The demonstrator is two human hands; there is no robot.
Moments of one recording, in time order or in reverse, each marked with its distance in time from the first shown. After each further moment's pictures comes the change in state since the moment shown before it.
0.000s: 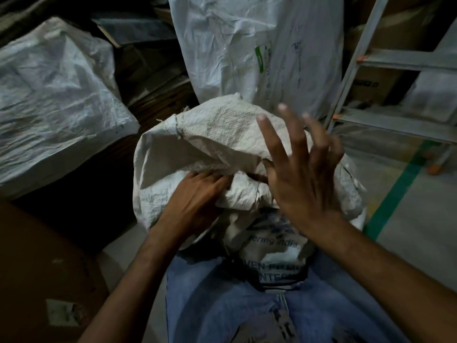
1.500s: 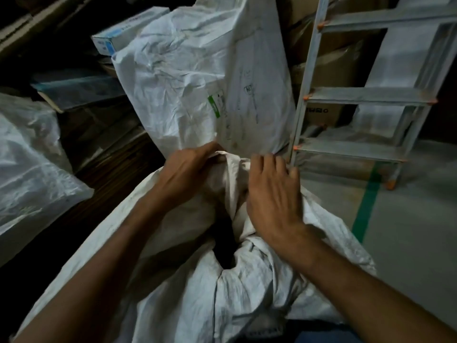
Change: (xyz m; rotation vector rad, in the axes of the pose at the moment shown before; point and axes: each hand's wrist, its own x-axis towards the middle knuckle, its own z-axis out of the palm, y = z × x) left_hand 0.175 -0.022 -0.088 -0.262 0.392 0.088; right_hand 0.083 0.043 0.022 -0.129 -0.408 0.247
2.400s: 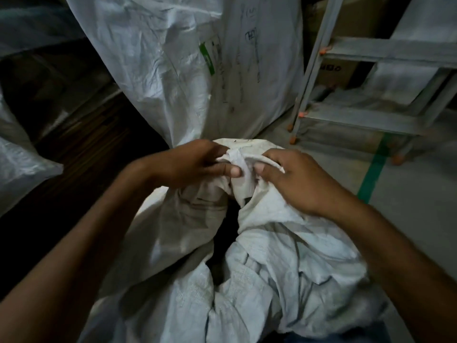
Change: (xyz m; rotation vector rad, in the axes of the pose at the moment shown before) left_hand 0.040 -0.037 0.055 -0.464 -0.767 -0.051; right_hand 0.045 0.055 0.038 0.815 -0.633 0.095
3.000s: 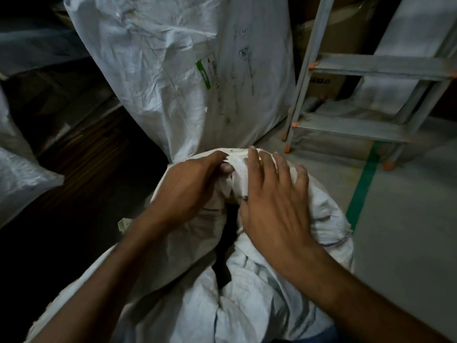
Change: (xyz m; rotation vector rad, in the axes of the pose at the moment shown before) left_hand -0.029 0.019 0.045 0.273 0.524 -0.016; right_hand -0.033 -0.022 0.059 -0.703 0.397 -0.005
